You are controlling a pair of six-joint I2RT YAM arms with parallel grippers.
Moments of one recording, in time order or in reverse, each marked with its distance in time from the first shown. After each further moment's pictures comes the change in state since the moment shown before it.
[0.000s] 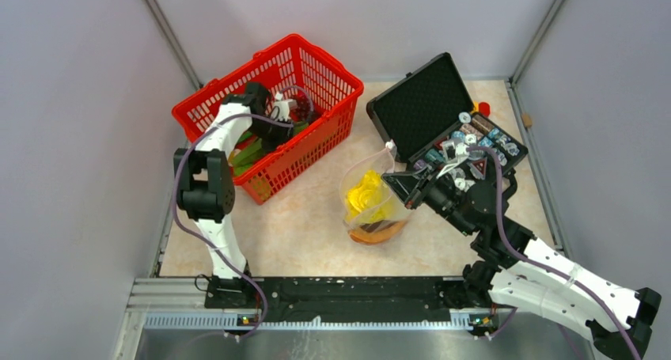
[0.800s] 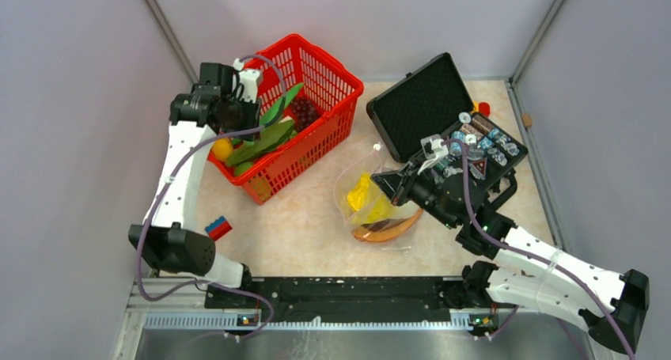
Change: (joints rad) left arm 0.000 -0.463 0.085 -0.139 -0.390 -0.014; right arm 0.000 0.148 0.013 0.019 0.010 -0.002
